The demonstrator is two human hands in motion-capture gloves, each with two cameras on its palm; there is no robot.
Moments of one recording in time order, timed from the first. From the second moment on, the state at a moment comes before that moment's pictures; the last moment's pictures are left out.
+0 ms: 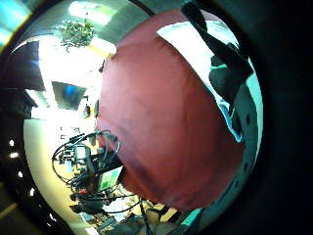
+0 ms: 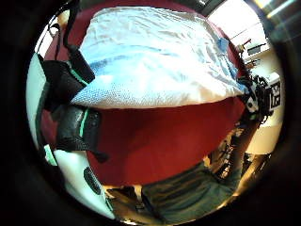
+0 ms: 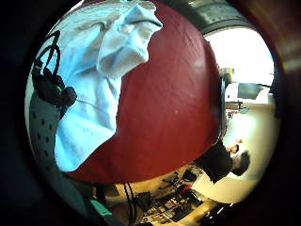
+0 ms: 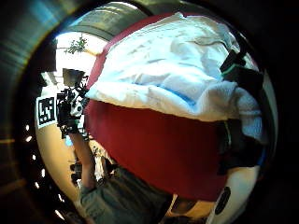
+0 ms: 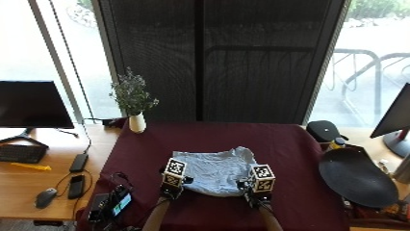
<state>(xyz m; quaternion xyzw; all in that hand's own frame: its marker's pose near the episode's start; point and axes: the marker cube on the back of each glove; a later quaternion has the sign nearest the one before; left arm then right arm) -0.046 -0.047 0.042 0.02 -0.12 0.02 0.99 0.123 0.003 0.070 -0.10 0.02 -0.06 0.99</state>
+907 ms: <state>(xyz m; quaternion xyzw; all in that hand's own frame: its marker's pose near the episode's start) -0.066 -0.167 -0.013 -0.19 -0.05 -0.12 0.97 0.084 -0.207 -0.015 0.05 0.07 0.04 1.00</state>
